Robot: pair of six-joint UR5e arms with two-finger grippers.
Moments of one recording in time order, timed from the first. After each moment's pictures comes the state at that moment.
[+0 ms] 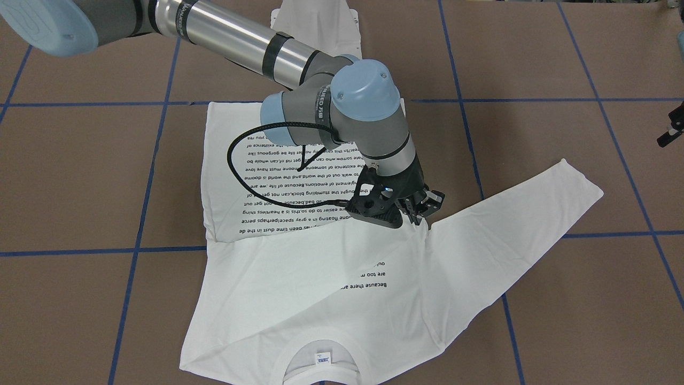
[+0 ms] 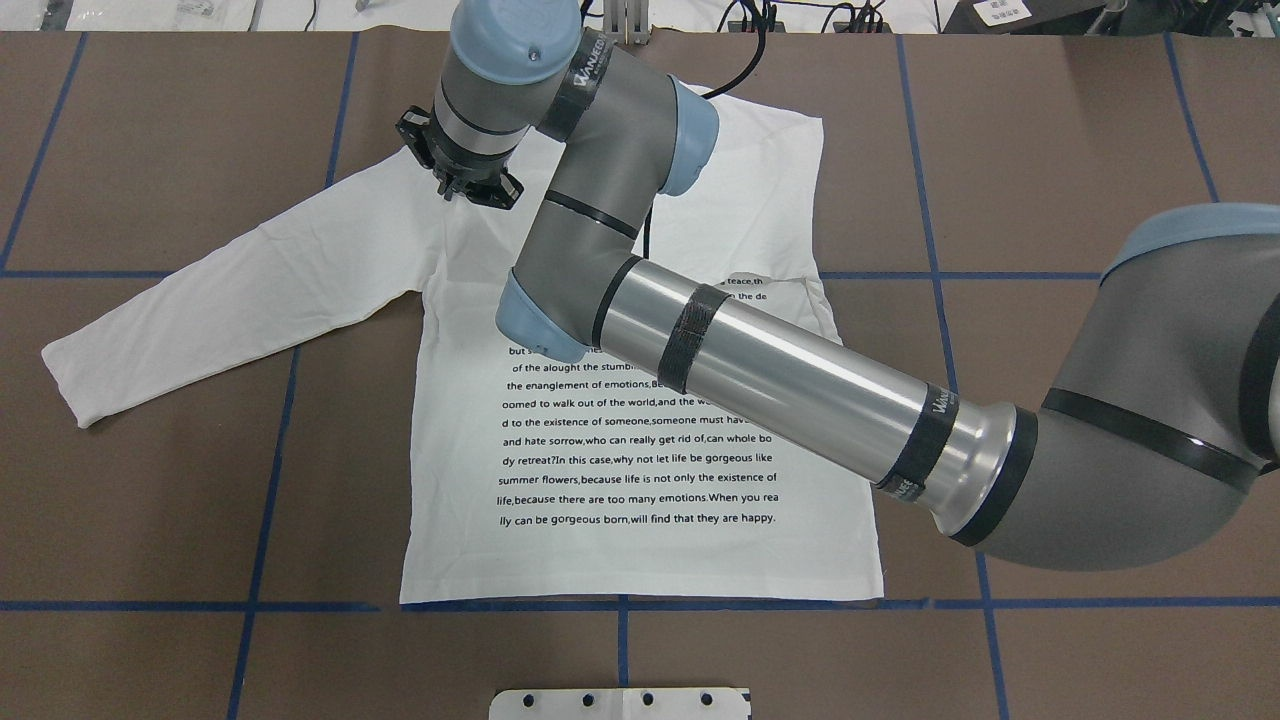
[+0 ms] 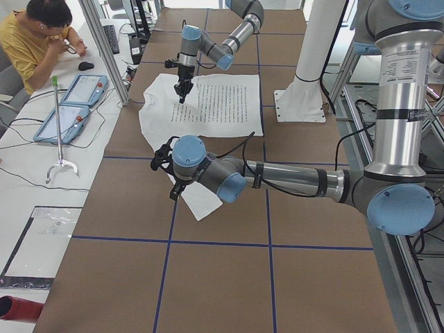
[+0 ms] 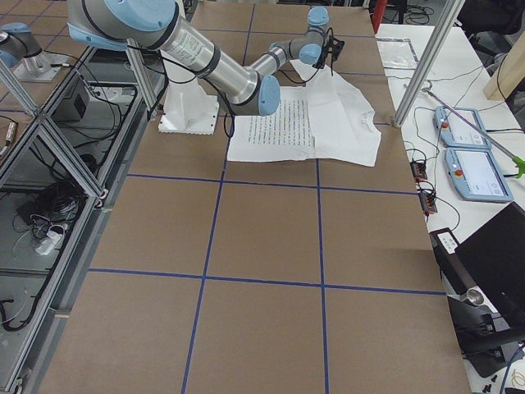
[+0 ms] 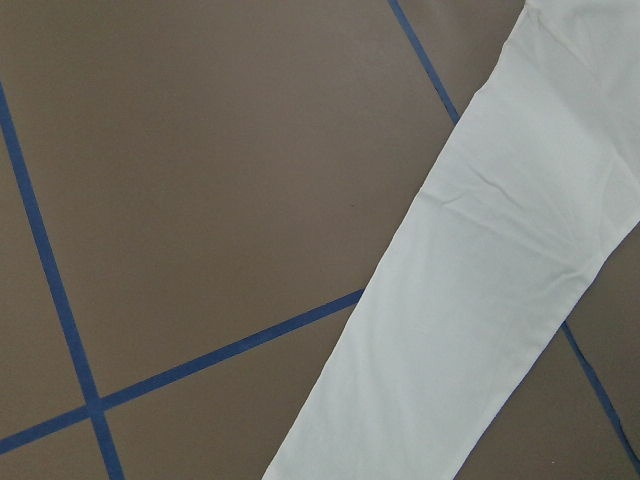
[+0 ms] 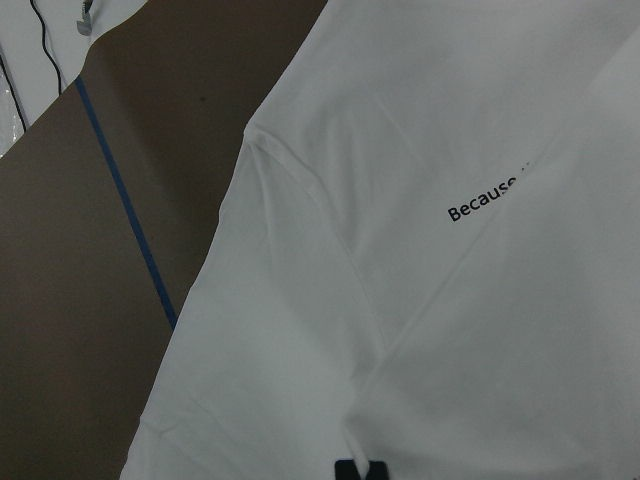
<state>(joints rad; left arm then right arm) -1.47 -1.55 -1.67 -2.06 -2.55 -0.12 0.63 -0.32 0.92 -1.01 1.93 1.79</state>
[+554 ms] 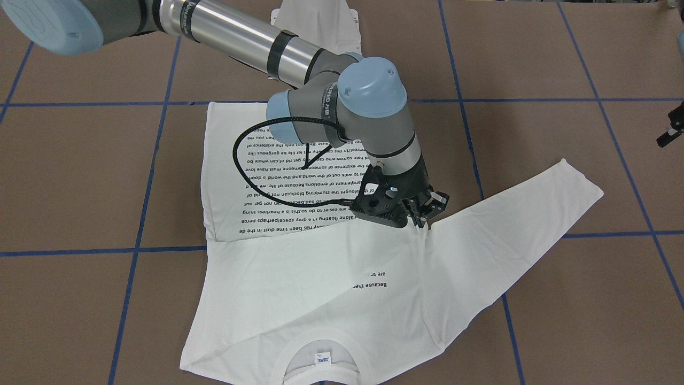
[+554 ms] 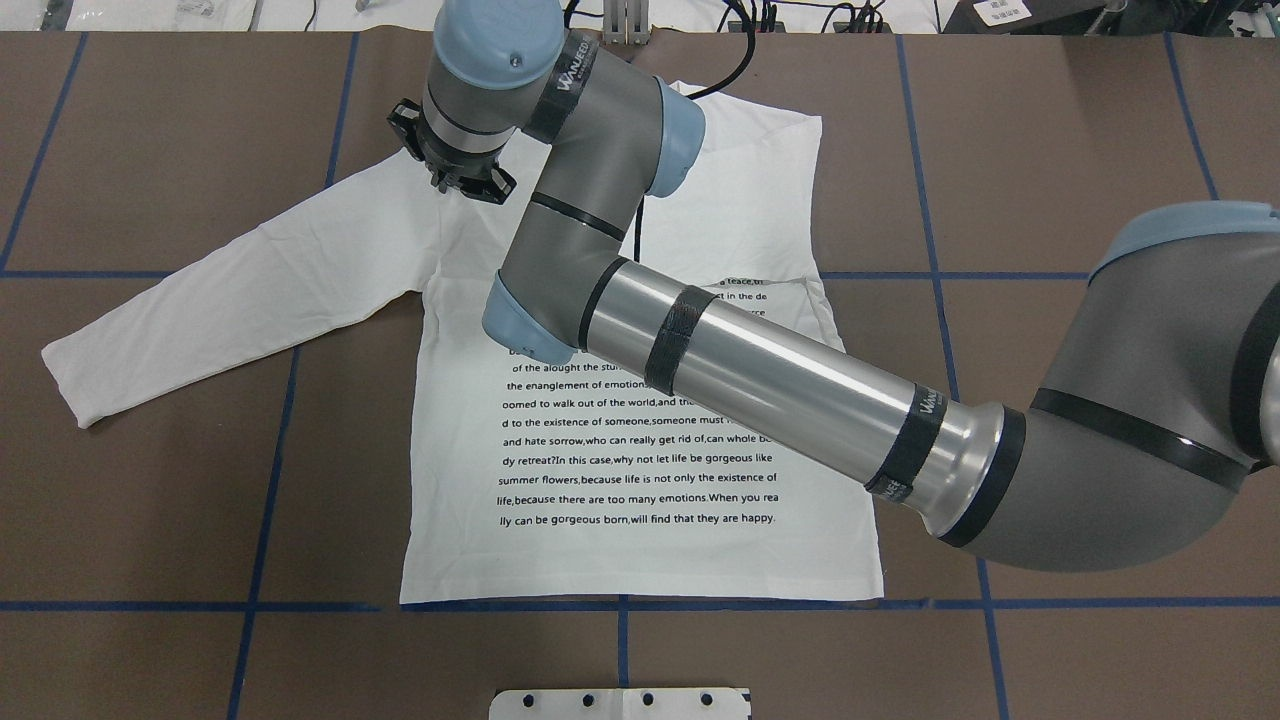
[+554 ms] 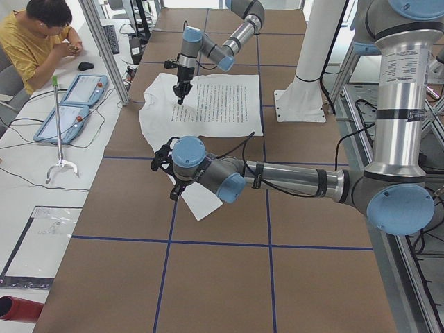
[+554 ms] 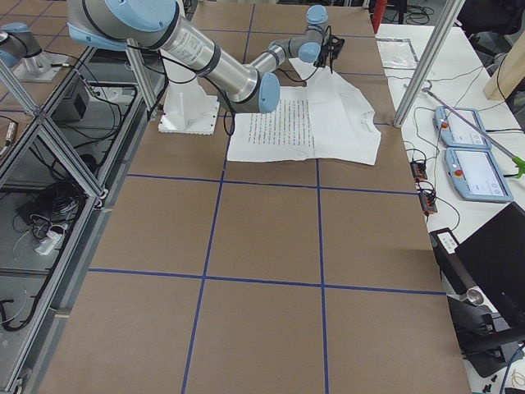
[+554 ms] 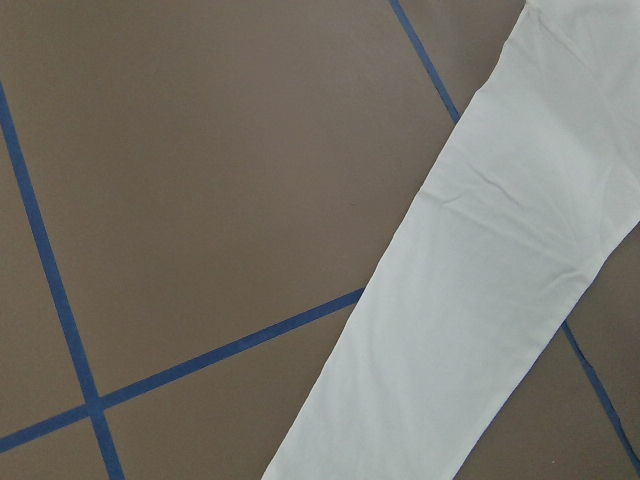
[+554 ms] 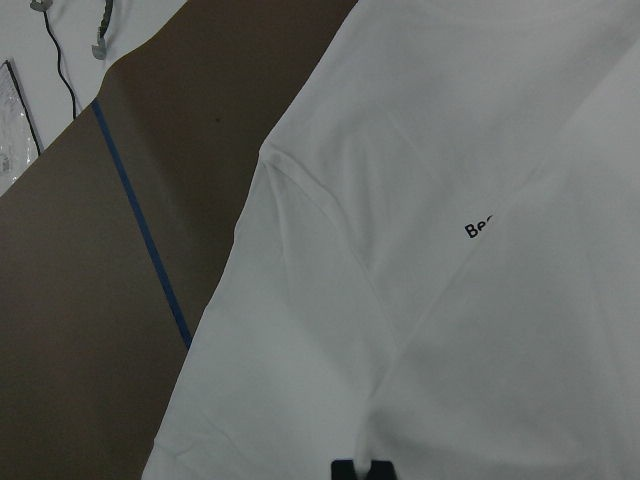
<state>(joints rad) -1.46 -1.56 -1.67 -2.06 -2.55 -0.14 0.63 -0.29 0.89 -1.00 1.88 1.81</state>
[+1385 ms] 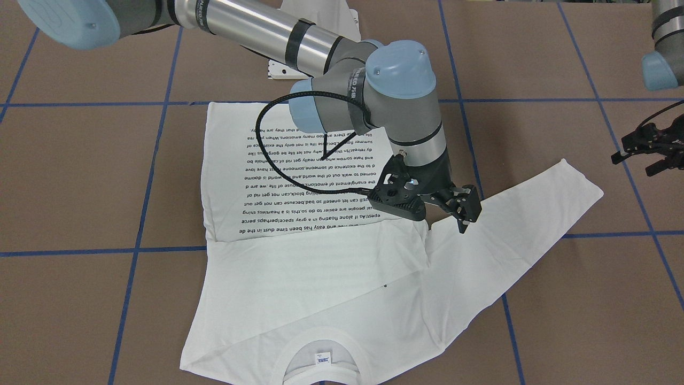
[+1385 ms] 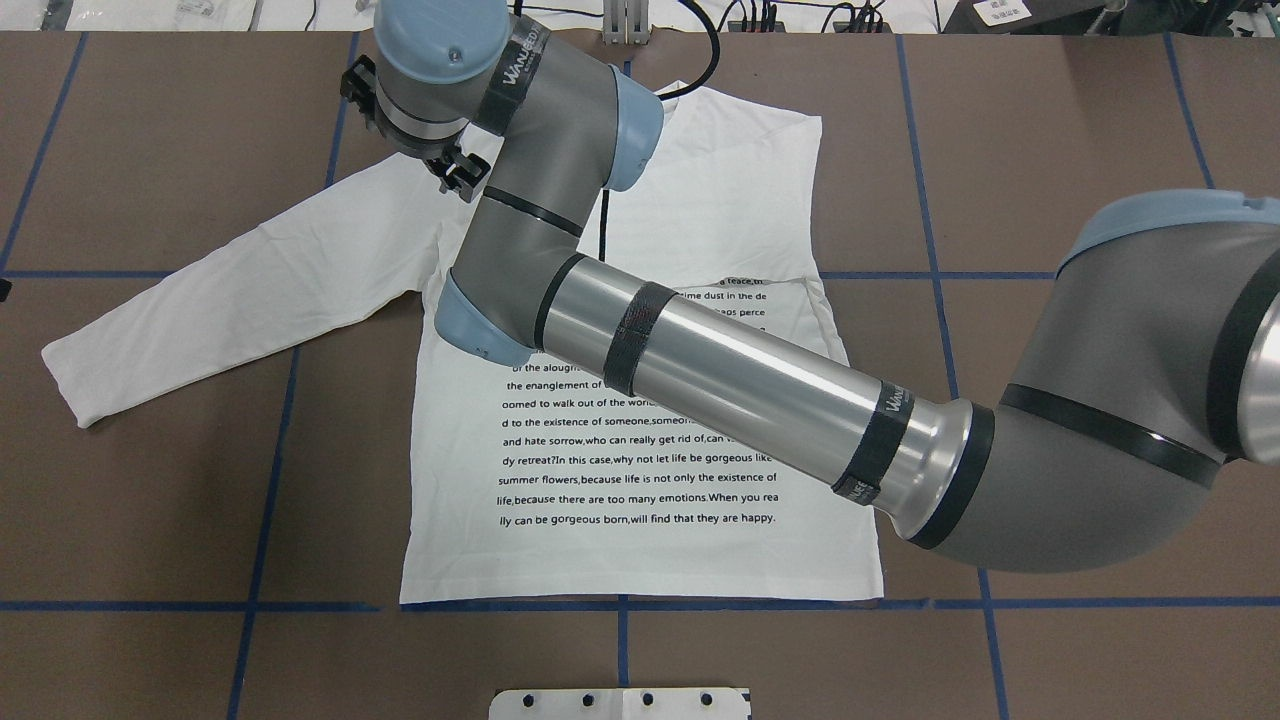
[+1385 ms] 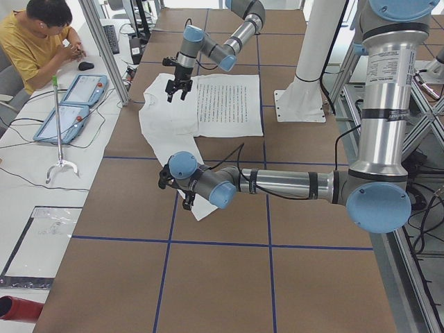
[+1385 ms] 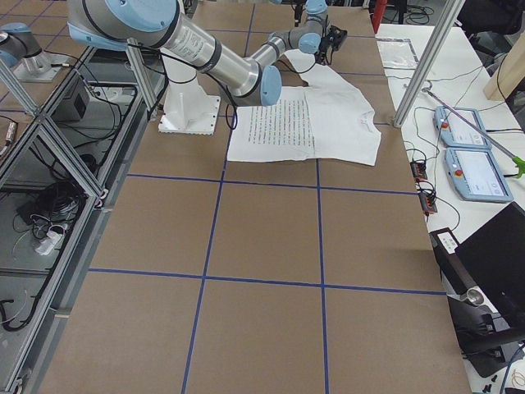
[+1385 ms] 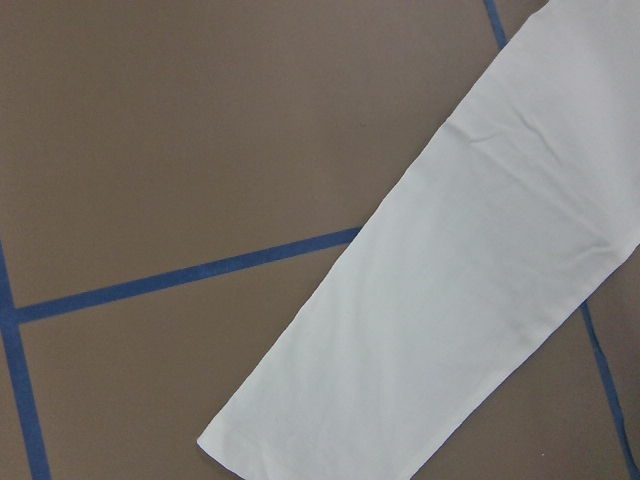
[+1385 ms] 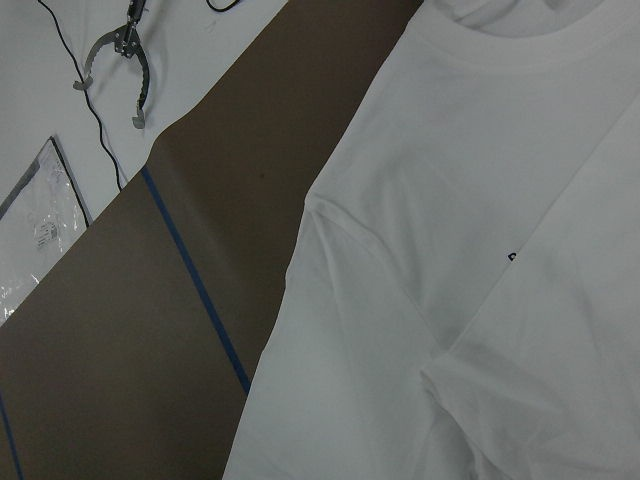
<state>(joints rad) -1.26 -1.60 -1.46 -2.10 -2.54 -0.37 0.64 -0.28 0.93 -1.05 1.80 1.88</state>
